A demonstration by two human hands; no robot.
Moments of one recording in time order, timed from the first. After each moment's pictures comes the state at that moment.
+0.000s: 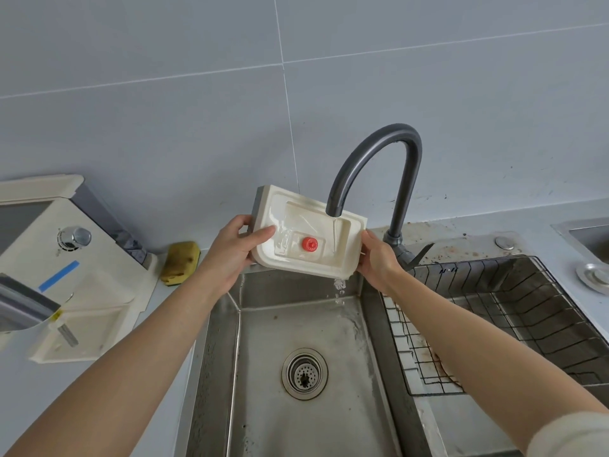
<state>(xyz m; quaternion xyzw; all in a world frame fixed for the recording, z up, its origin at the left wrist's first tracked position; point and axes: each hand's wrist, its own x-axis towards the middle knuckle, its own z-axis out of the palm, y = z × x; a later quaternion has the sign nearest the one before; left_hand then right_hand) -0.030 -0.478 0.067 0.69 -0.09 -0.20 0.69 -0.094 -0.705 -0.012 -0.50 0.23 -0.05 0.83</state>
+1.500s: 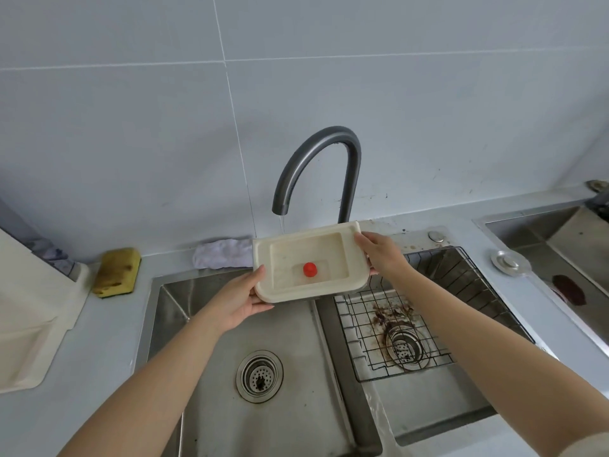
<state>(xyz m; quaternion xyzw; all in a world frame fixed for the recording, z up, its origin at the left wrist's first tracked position) -0.059 -0.528 -0.026 0.60 0.00 -0.43 0.68 -0.167 -0.760 0.032 -0.78 0.30 -0.06 0.54</state>
